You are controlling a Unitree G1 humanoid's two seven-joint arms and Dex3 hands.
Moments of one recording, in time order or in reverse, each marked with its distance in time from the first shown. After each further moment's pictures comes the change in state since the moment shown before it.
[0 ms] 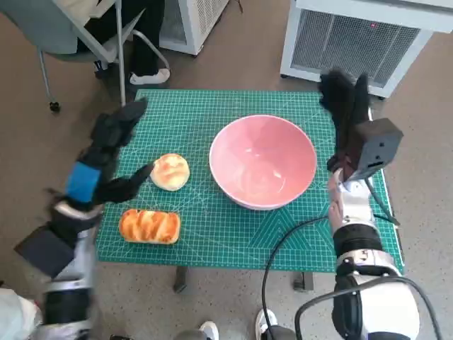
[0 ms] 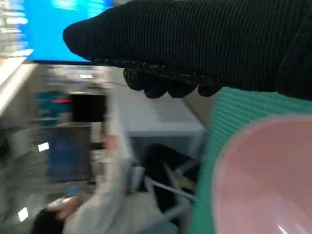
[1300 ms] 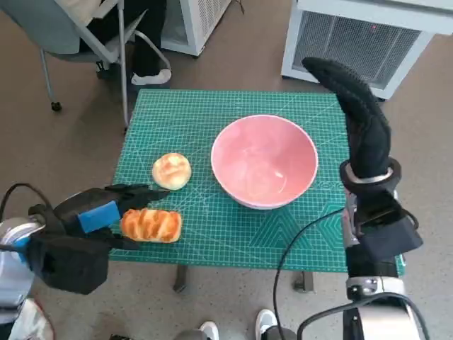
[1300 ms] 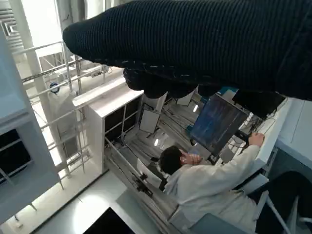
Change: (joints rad) left arm 0.065 0.372 -0.274 -0.237 0.361 0.424 -0.301; right arm 0.211 -0.034 0.121 -0.496 0.032 -0.330 0.219
